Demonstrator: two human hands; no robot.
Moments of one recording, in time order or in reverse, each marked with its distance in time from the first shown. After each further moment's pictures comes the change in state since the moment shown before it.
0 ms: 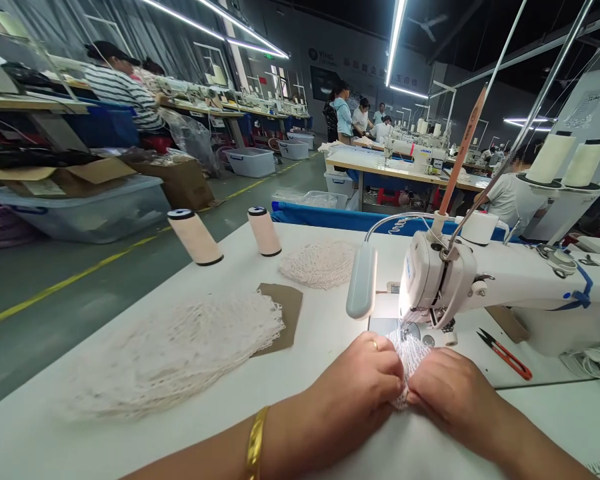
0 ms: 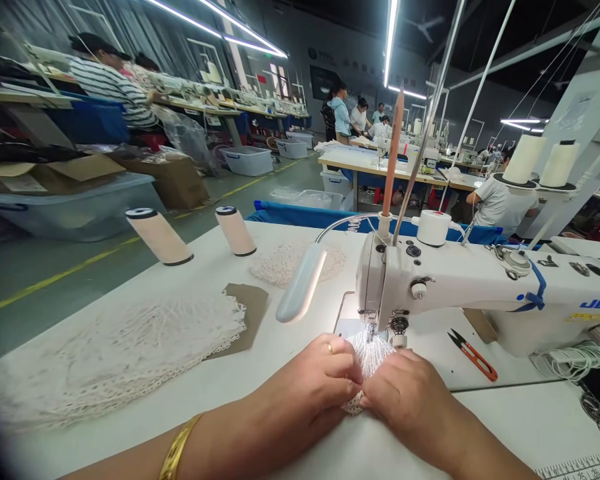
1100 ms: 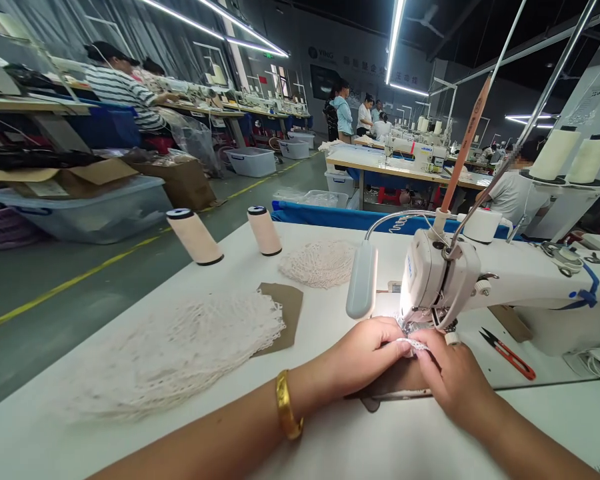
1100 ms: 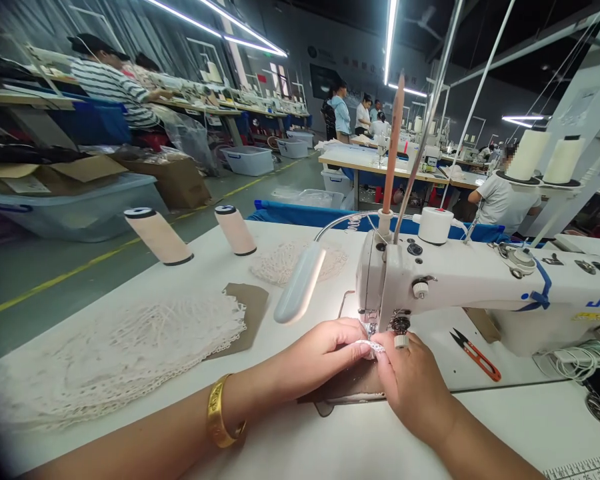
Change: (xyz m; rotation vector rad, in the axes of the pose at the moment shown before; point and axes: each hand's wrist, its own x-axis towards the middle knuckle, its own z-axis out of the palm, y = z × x) left_hand 0.035 -0.026 -0.009 -0.444 -0.177 -0.496; right_hand 0.004 0.007 0.016 0.060 0.012 0.376
